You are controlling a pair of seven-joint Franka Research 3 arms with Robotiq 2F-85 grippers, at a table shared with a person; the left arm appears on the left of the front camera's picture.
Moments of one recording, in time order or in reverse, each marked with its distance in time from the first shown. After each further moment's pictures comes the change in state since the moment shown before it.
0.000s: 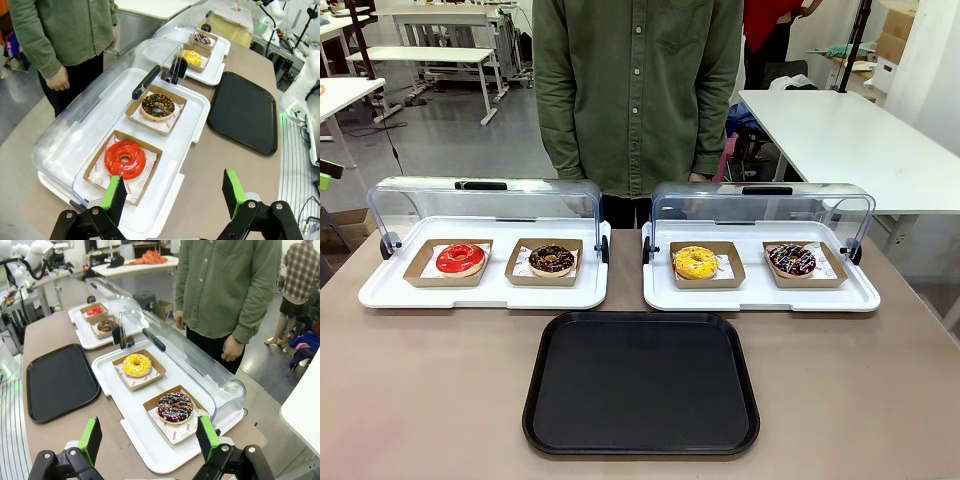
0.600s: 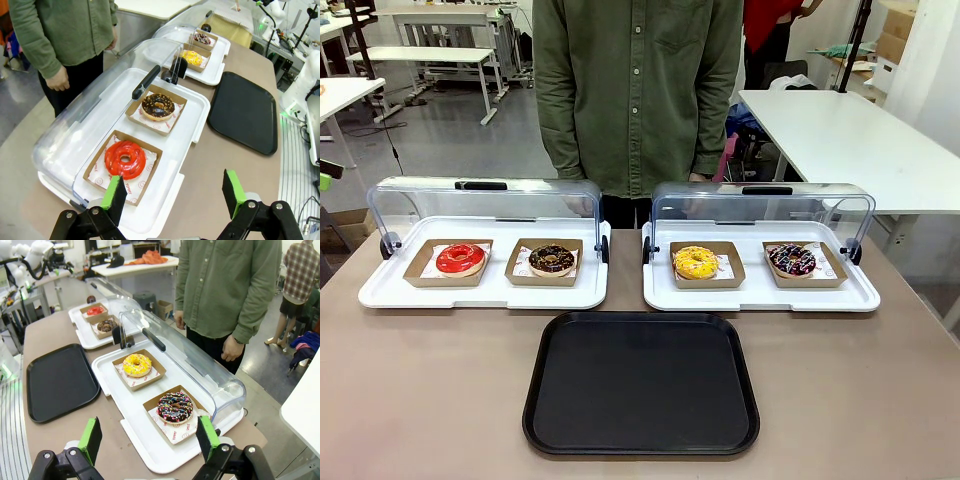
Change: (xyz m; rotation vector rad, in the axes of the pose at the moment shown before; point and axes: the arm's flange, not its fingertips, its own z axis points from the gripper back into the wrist) left arm 0.000 0.000 0.000 0.000 0.000 0.000; right arm 0.000 0.000 0.000 0.000 0.000 0.000
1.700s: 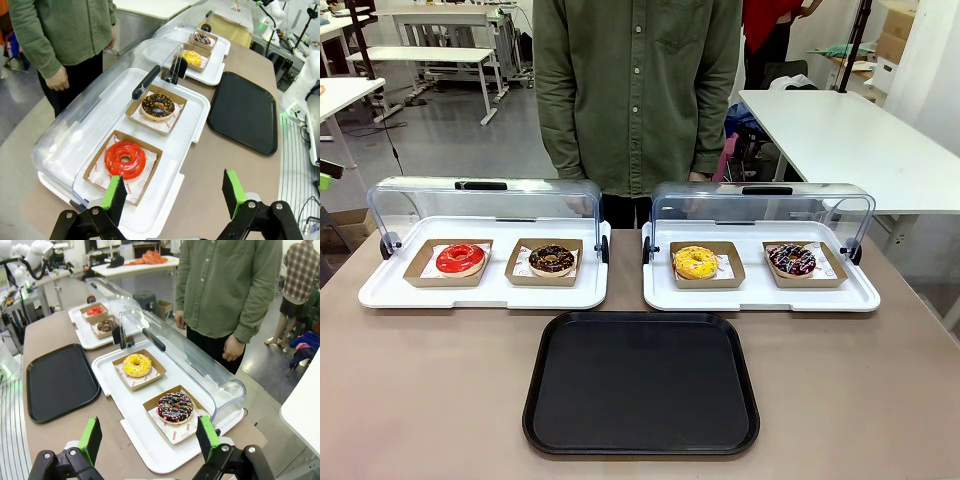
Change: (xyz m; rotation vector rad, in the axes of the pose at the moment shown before) left arm 0.000 0.000 0.000 0.000 0.000 0.000; right arm 0.000 0.000 0.000 0.000 0.000 0.000
